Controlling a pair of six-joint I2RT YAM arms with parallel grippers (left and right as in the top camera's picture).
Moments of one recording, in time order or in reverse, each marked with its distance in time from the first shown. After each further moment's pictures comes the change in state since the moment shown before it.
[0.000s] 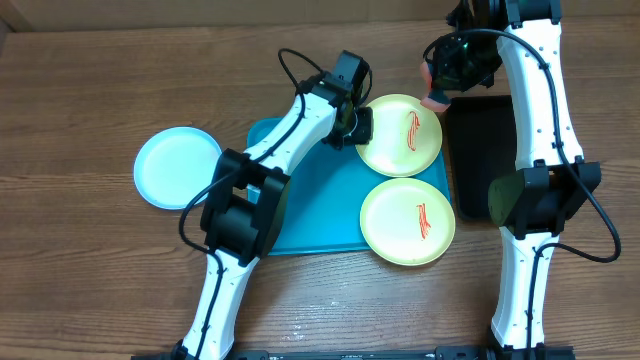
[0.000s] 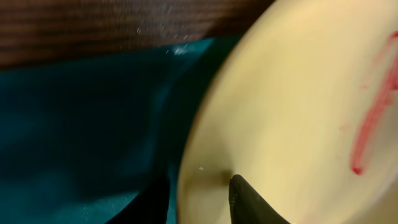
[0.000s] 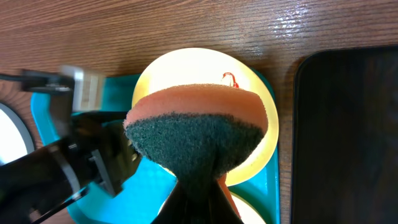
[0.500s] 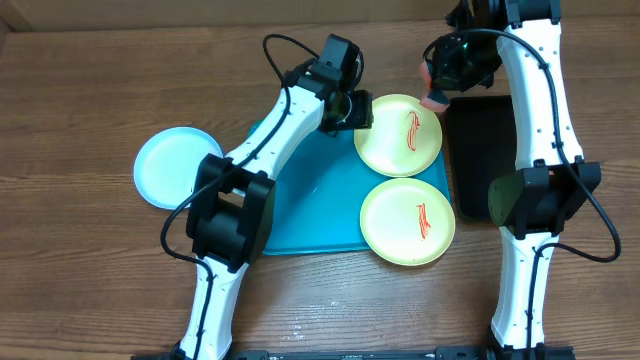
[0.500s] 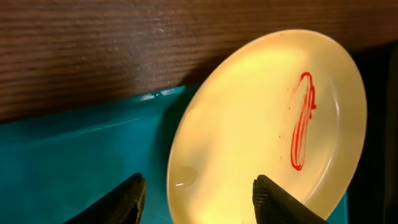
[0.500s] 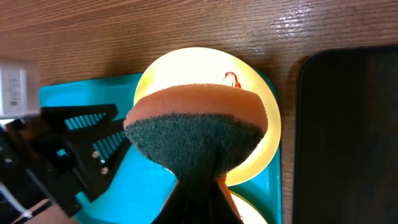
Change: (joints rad) left arm 0.031 -0.080 -0.003 0.037 0.036 0.018; right arm 0.000 0.000 0.000 0.000 -0.008 0.000
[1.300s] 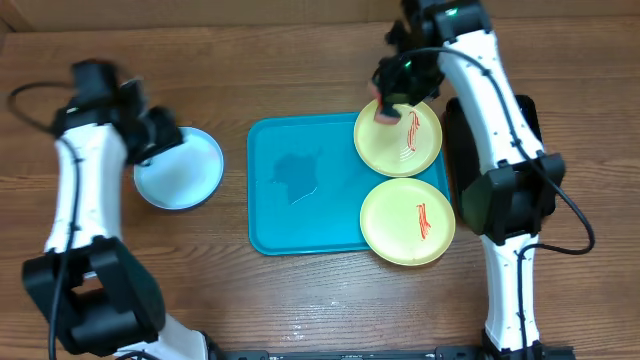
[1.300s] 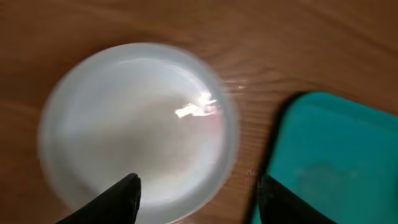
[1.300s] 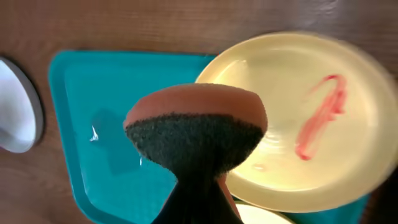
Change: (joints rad) left arm 0.693 -0.544 -0.475 -0.123 -0.064 0.277; right arm 0.154 0.000 -0.108 0.122 -0.026 0.000
